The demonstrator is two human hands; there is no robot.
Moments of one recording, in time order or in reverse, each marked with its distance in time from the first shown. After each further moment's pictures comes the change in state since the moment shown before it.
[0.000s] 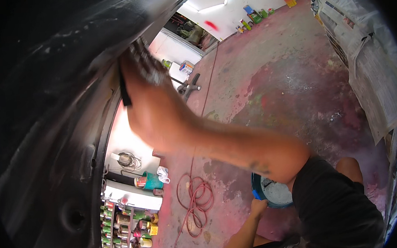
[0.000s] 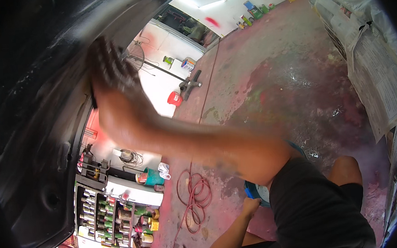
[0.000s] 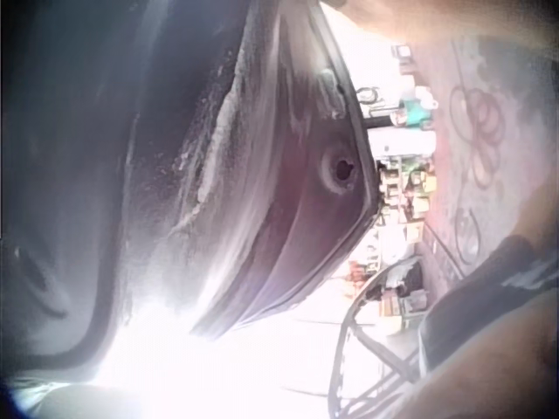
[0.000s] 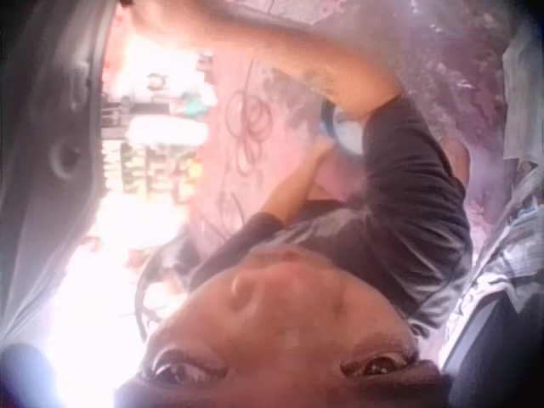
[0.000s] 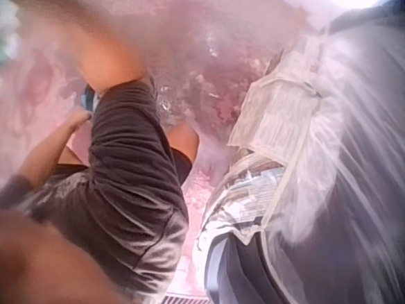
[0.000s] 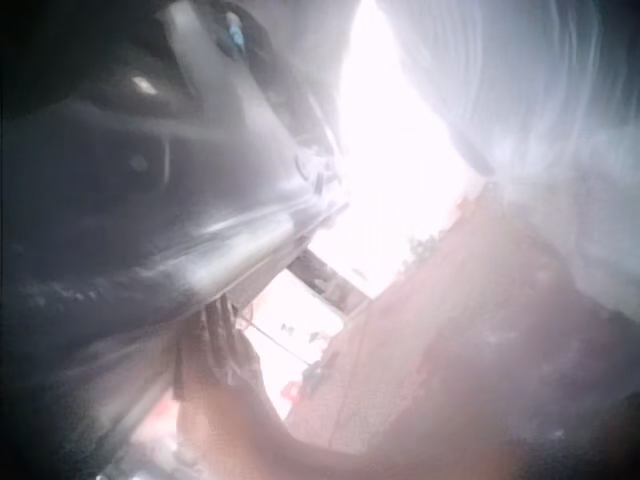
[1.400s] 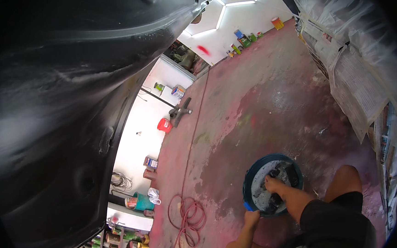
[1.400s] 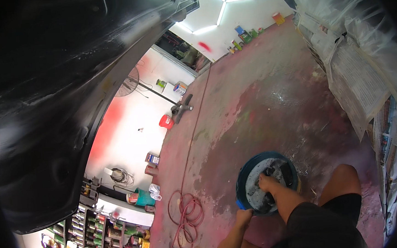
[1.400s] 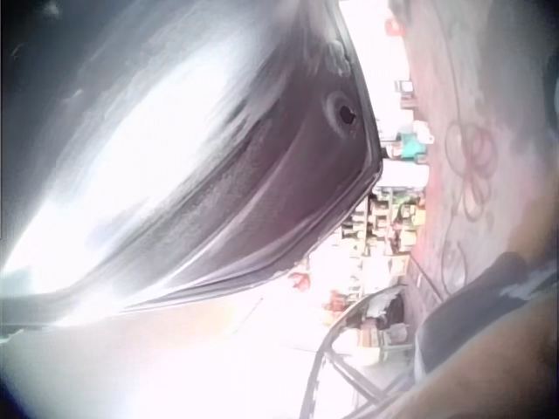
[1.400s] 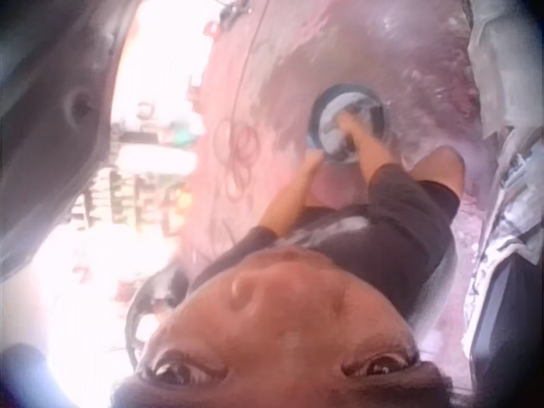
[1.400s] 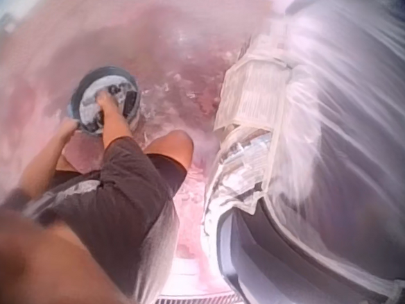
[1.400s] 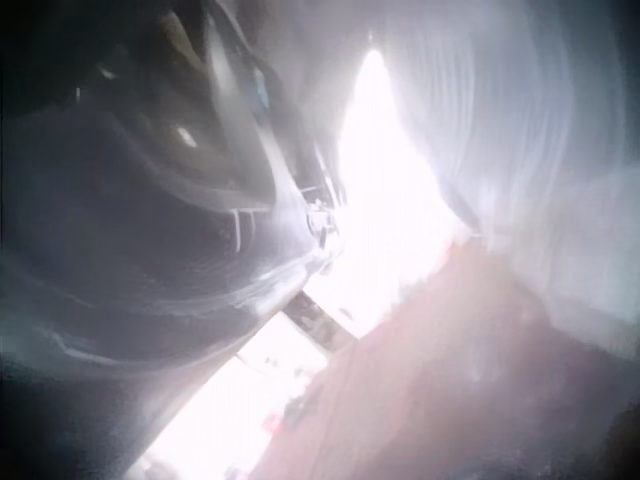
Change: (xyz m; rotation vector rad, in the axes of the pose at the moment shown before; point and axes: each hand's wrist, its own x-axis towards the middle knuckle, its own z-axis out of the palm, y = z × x) left_hand -0.018 0.019 0.001 -0.110 -0.054 -0.021; right_hand -0.444 0.162 -0.291 -0.636 -1.238 1.584
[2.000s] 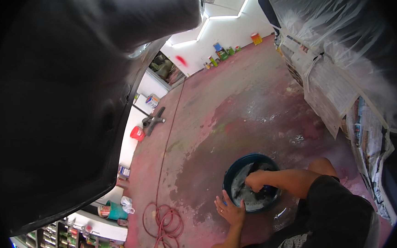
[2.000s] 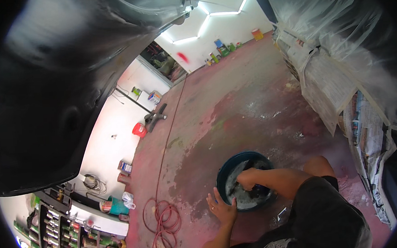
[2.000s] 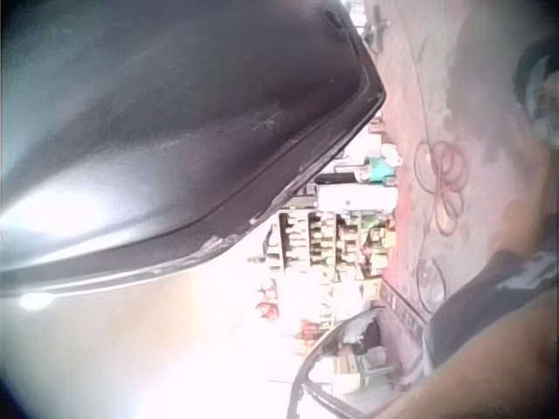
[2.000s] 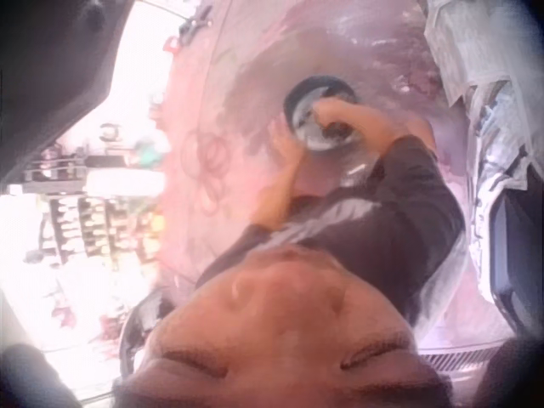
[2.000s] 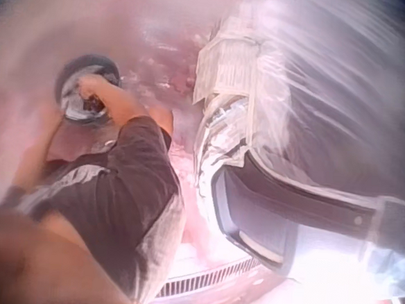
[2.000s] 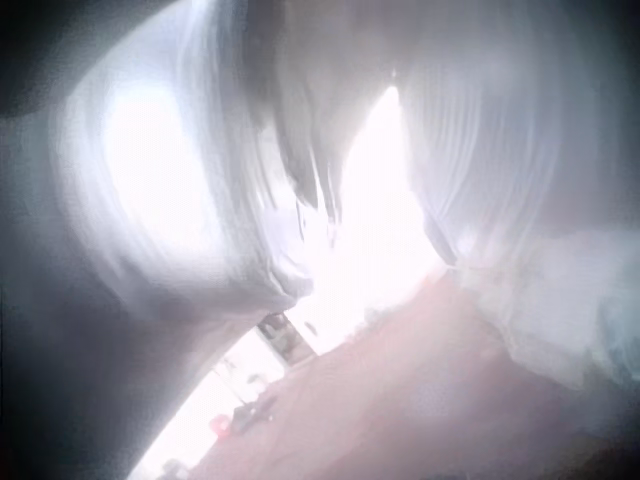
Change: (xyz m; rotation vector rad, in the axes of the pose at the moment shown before) left_hand -0.040 0.034 -0.002 0.654 0.468 0.795; right_hand -0.101 -0.059 -0.072 -0.937 -0.302 -0.366
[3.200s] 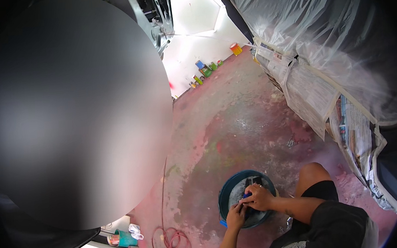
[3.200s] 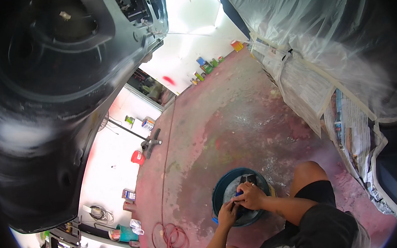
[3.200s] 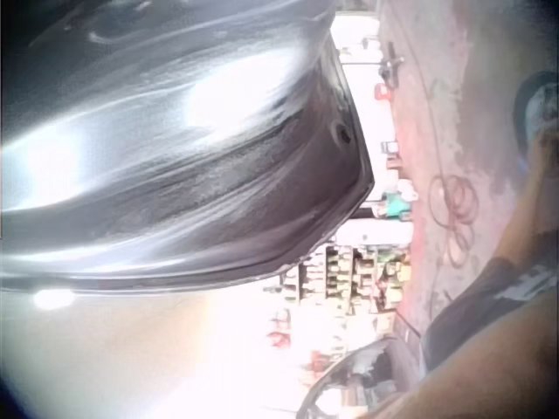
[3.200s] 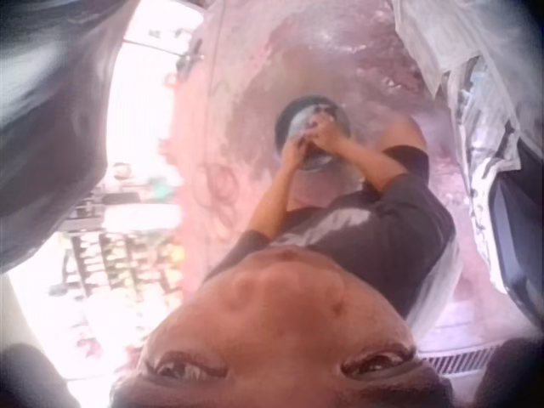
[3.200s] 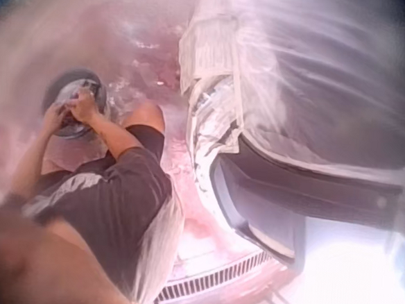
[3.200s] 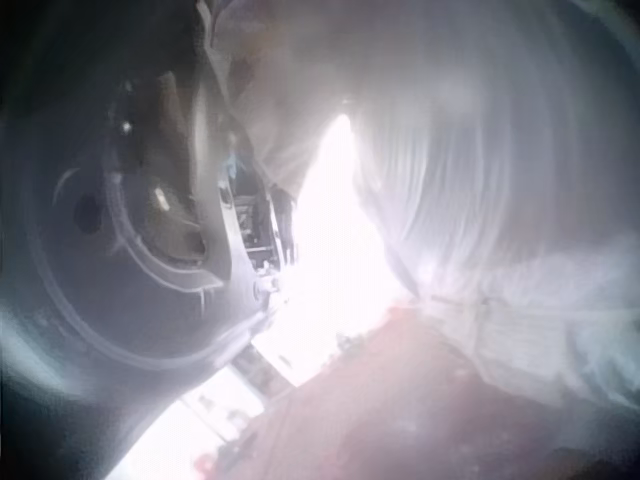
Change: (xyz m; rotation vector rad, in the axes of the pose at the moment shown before) left_hand 0.049 0.008 0.036 -0.233 -0.488 0.248; right_hand -0.031 0.009 0.091 0.361 1.229 -0.116
